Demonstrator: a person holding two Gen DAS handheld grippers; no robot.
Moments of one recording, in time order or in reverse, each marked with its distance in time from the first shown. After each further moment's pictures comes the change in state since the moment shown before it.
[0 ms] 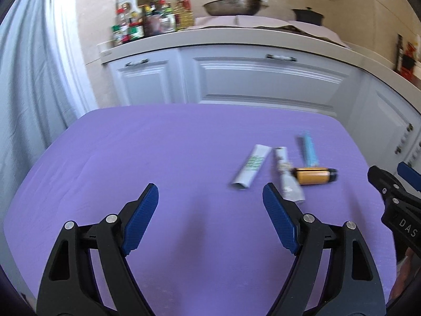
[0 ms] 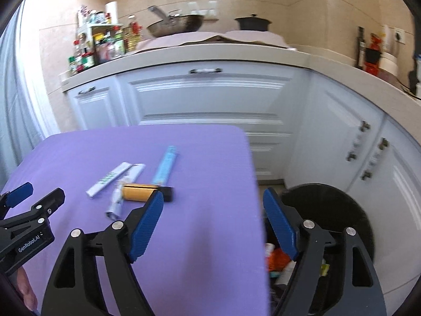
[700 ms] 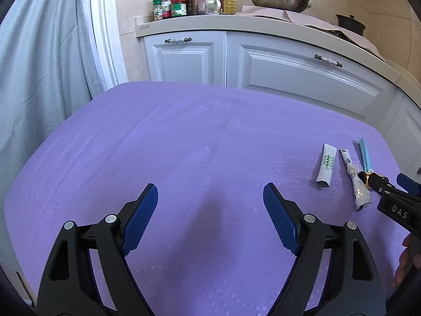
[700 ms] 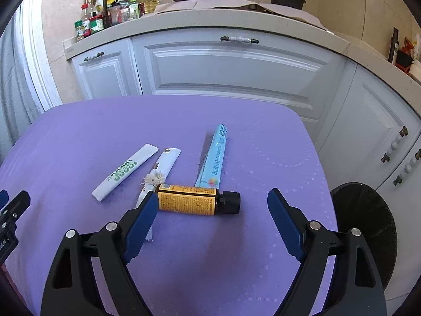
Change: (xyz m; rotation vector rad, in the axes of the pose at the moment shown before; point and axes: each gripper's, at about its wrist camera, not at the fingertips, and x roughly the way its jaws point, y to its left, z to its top) left arm 0.025 0.080 -0.014 -0.127 0.056 0.076; right arm 0.065 0.057 0.004 -0.059 0.157 -0.008
